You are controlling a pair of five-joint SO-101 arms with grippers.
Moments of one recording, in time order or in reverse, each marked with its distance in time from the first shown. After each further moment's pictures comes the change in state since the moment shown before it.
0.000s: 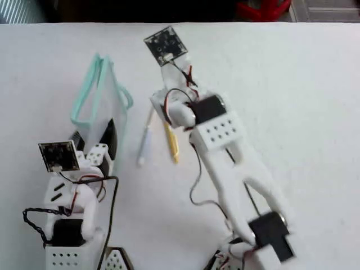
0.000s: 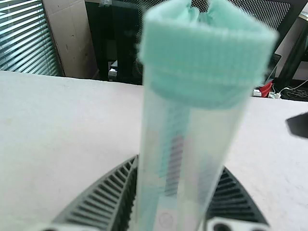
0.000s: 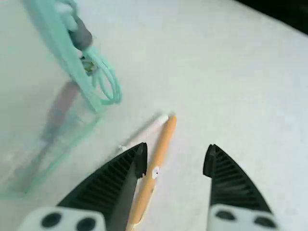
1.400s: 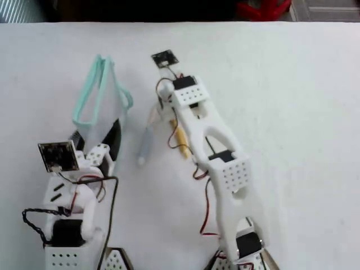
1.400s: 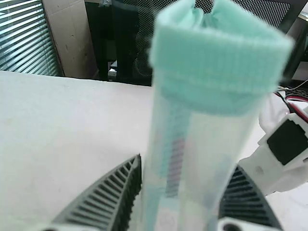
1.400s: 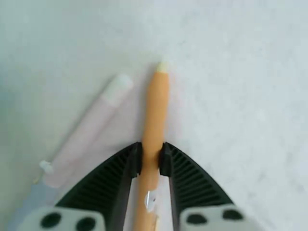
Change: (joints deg) left arm 0.0 0.0 0.0 0.0 0.0; right arm 4.4 51.0 -39.5 13.6 -5.2
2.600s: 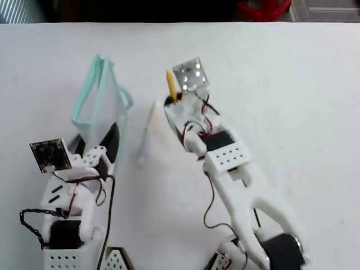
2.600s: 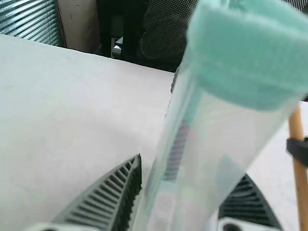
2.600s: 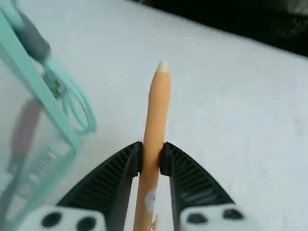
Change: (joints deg) left arm -1.0 -0.1 -2.7 6.9 6.1; right arm -1.3 -69.8 72.2 -48.4 1.2
